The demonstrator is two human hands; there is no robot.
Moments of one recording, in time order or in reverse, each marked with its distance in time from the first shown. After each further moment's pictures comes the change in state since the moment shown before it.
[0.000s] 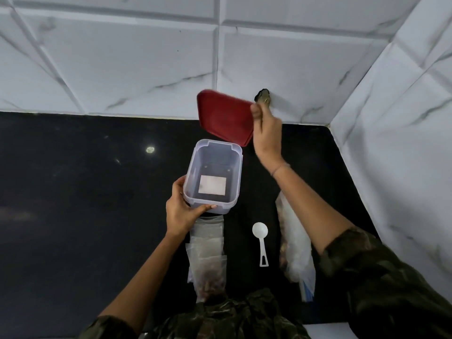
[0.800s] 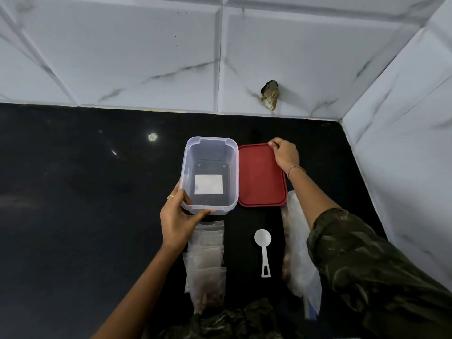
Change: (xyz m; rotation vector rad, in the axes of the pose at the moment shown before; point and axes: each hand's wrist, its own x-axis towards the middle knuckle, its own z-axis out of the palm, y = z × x) left_hand 0.000 -0.003 0.002 0.164 0.055 0.113; right_hand -0.015 0.165 0.005 -0.379 -0.516 0.621
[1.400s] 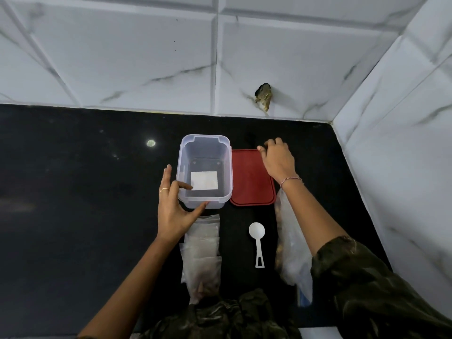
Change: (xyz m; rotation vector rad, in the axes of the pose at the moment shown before) left_hand -0.004 0.007 -0.007 0.078 -0.029 0.043; right_hand -0.060 -0.029 -0.015 -0.407 0.129 -0.192
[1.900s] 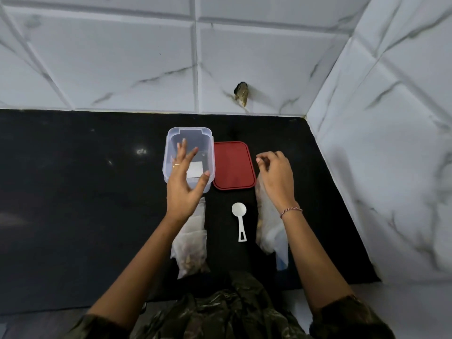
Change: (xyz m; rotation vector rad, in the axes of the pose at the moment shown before) left_hand -0.017 0.083 0.005 -0.239 -0.006 0.127; right_hand -0.135 0.004 -0.057 0.371 0.223 0.063
